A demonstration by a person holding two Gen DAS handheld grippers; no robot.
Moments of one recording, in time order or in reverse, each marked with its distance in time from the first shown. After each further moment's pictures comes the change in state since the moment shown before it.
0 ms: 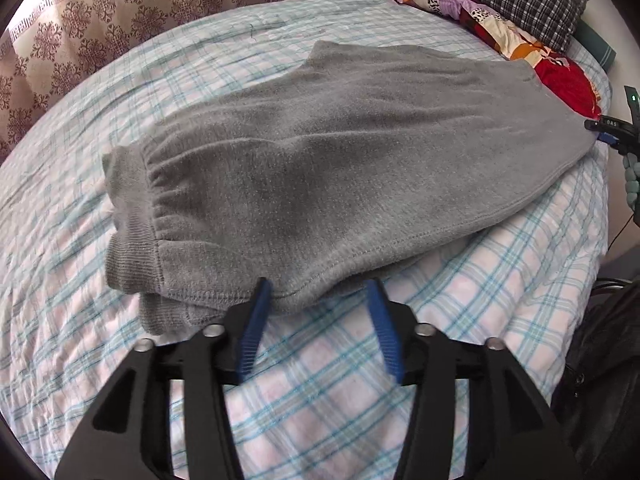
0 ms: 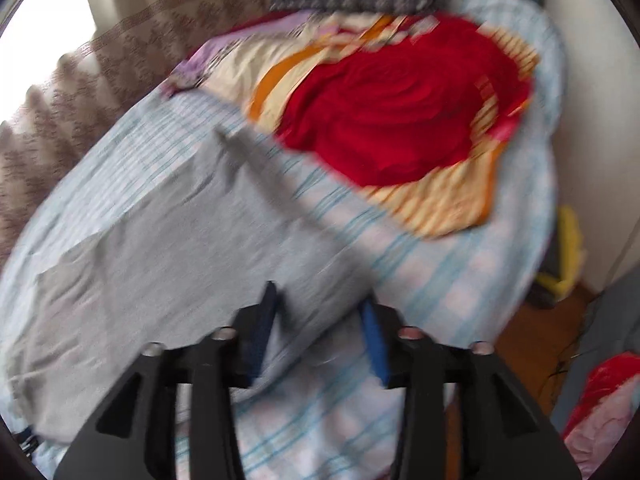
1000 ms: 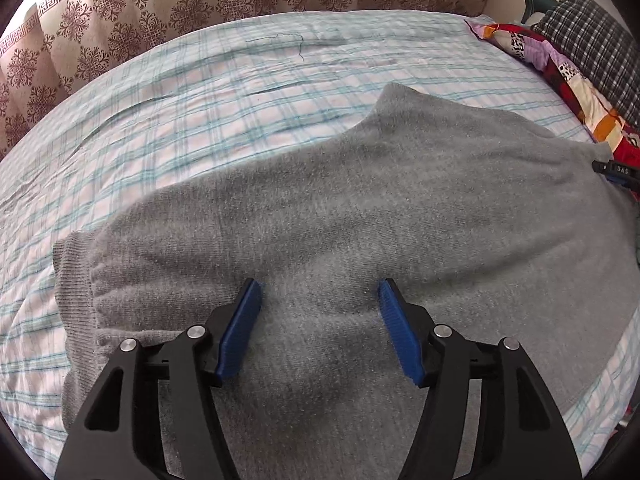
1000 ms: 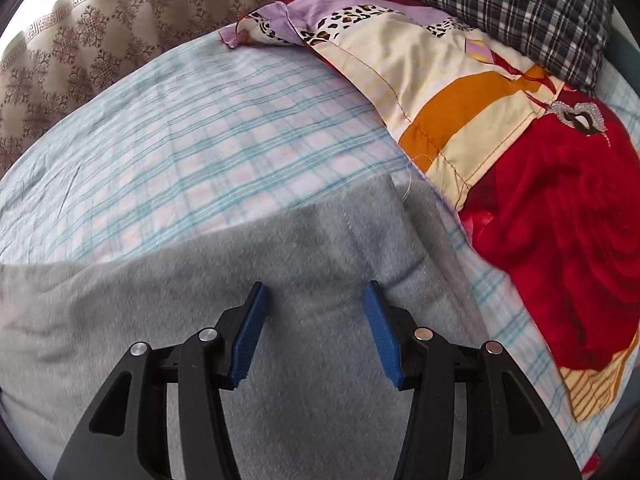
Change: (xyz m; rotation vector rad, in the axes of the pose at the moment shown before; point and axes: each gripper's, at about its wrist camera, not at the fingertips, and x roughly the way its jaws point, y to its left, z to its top) left arm 0.088 0.015 0.100 -0.189 -0.048 0.127; right arm 0.126 0.142 0.064 -0.273 0.096 0.060
